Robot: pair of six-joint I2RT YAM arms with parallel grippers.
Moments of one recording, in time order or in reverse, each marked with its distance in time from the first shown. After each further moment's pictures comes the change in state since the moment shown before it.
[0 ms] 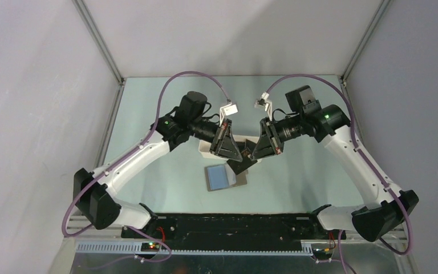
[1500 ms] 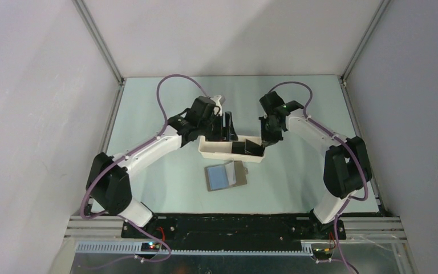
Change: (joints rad) left arm 0.022 0.167 -0.030 -0.001 -0.877 -0.340; right arm -0.021 0.424 -0.101 0.226 1.000 0.425
